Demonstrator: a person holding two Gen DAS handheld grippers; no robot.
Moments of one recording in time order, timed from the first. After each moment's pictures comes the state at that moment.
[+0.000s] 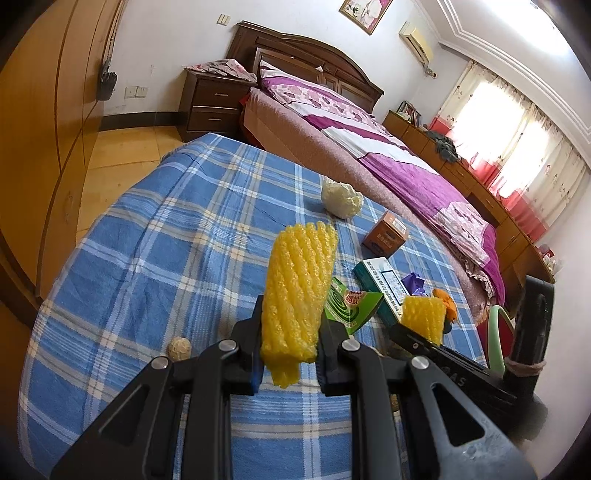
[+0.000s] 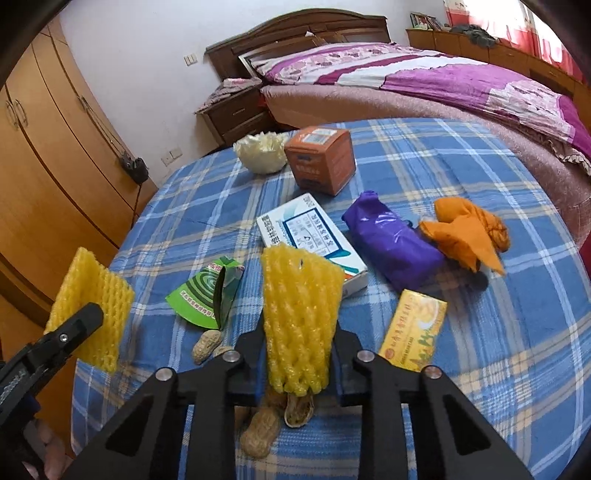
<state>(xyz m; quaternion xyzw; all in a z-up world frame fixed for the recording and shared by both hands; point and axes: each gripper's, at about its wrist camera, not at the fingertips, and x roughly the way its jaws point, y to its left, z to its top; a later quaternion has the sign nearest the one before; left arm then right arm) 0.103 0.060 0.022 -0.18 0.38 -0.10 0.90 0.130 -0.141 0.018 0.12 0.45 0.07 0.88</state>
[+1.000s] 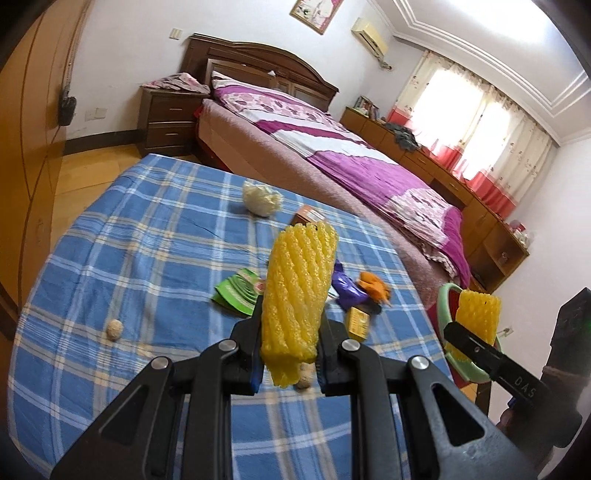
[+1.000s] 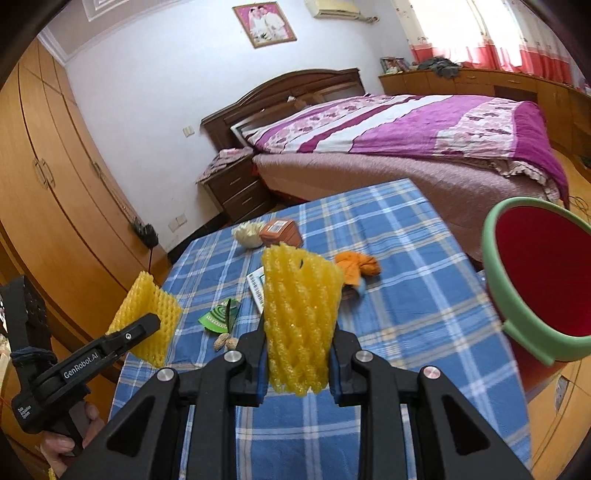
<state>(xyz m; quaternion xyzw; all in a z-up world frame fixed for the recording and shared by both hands) 0.063 0.001 0.064 -0.15 0.36 -0.17 0.91 0.015 -0.220 0.105 0.17 0.33 0.04 0.93</state>
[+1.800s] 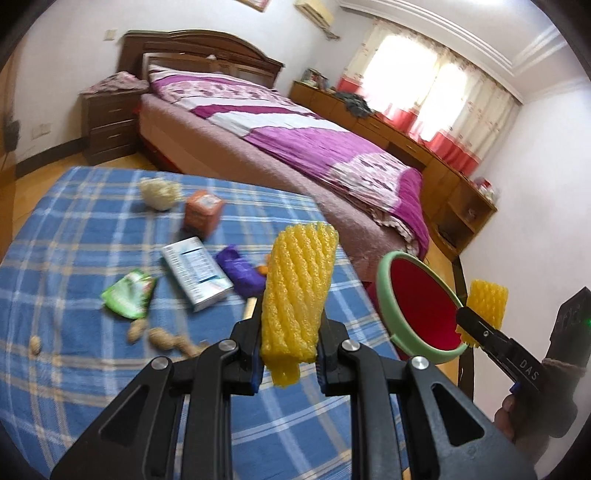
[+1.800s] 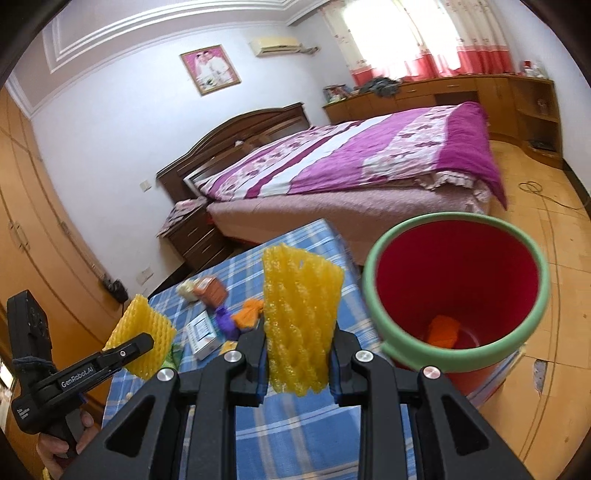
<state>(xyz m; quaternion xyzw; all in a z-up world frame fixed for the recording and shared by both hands) 0.062 -0.108 0.088 -0.09 0.37 -0.27 0.88 -0.042 -0.324 0.126 0.22 0.27 -0.06 0.93</state>
